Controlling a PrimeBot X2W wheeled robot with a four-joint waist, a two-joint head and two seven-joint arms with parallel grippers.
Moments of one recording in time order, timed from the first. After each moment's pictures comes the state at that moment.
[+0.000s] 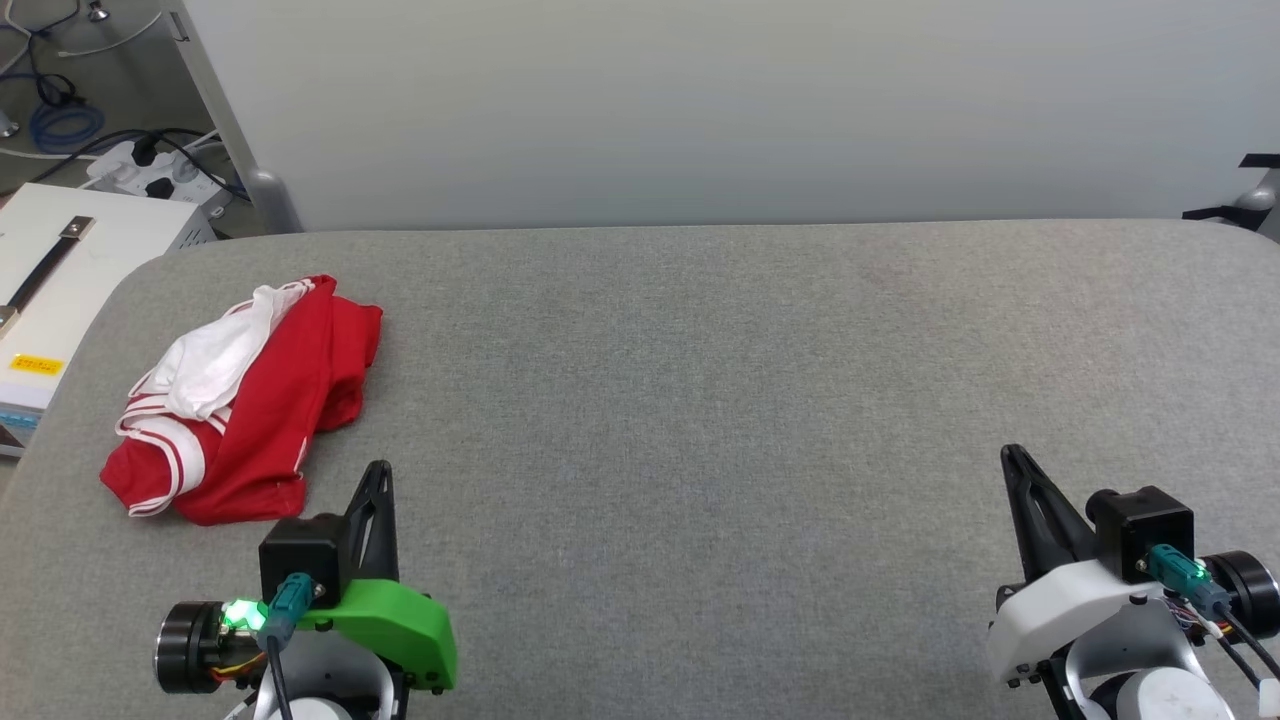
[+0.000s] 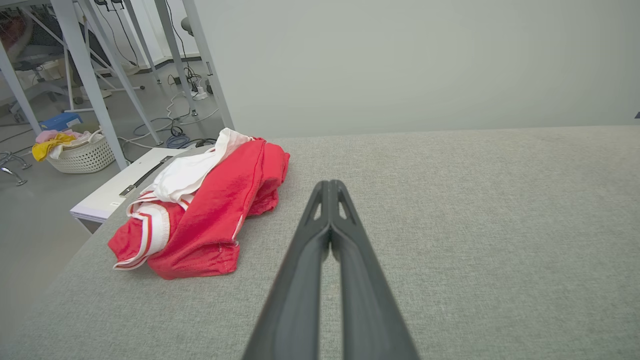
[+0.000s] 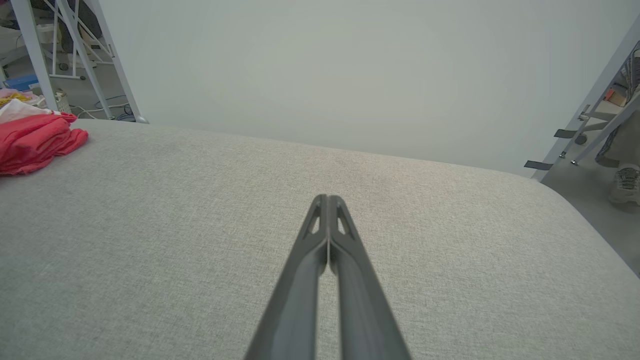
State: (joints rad) left arm 0.01 0.05 0.00 0.00 -0.01 0.00 0.00; right arm -0.01 -0.05 0.00 0.00 0.01 0.13 0.00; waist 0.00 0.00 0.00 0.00
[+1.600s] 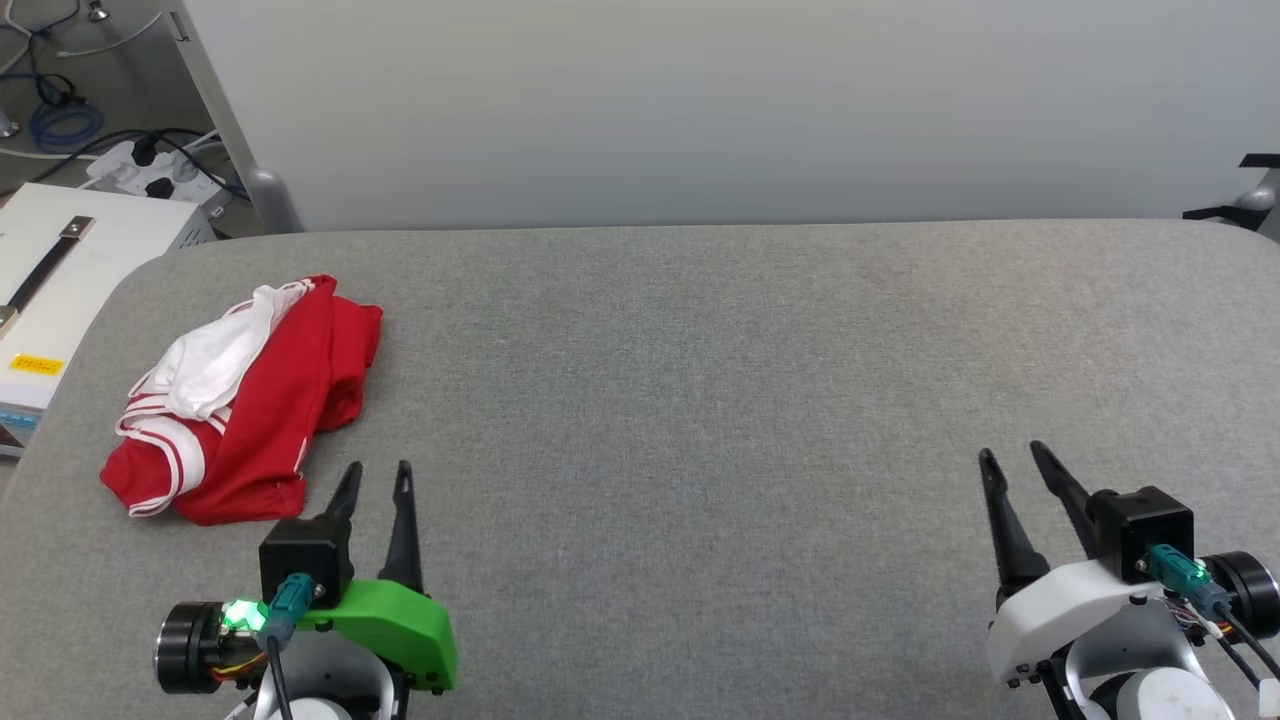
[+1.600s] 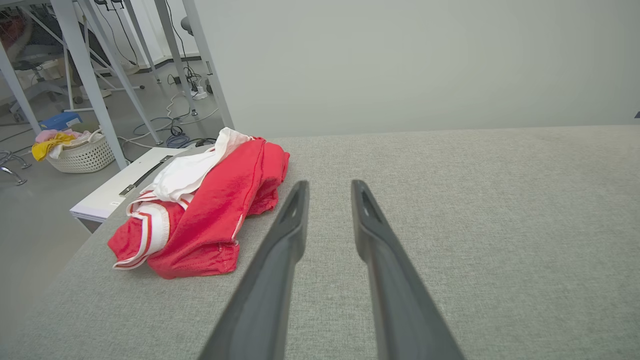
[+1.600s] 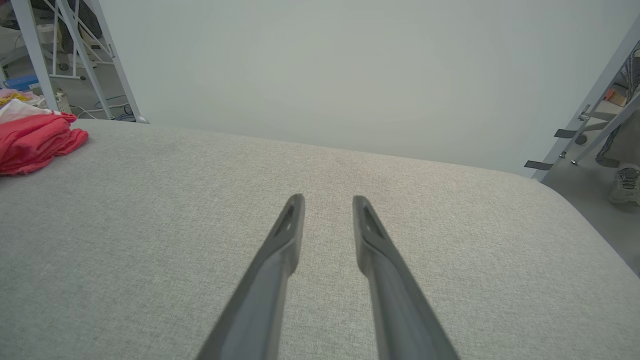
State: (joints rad) left arm 0.02 0.05 0.00 0.00 -0.01 0.00 0.00; right arm -0.01 -0.05 0.00 0.00 0.01 0.13 0.00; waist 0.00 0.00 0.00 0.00
